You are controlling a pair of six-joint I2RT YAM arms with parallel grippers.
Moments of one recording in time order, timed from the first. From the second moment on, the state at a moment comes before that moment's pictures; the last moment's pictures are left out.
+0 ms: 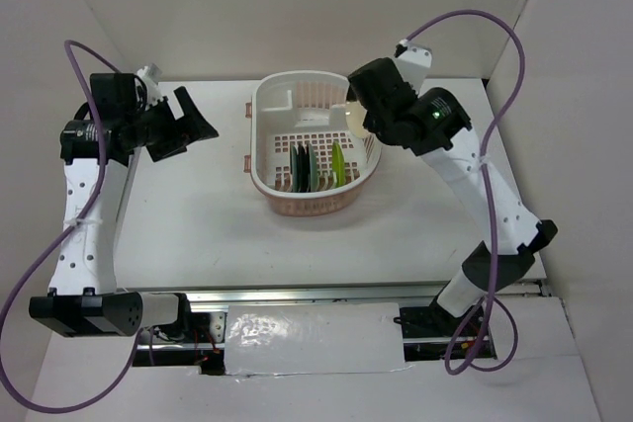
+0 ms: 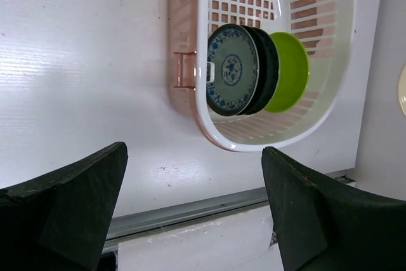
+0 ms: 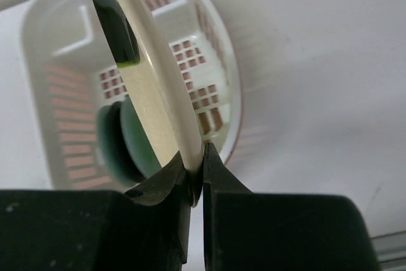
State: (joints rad) left arm 0.05 1.29 1.65 -1.09 0.37 -0.43; right arm 0.74 1.58 2.11 -1.28 0.72 0.78
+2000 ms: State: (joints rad) left arm 0.05 1.23 1.54 -1.09 0.25 -0.45; right arm 0.87 2.02 1.94 -1.35 0.78 0.92
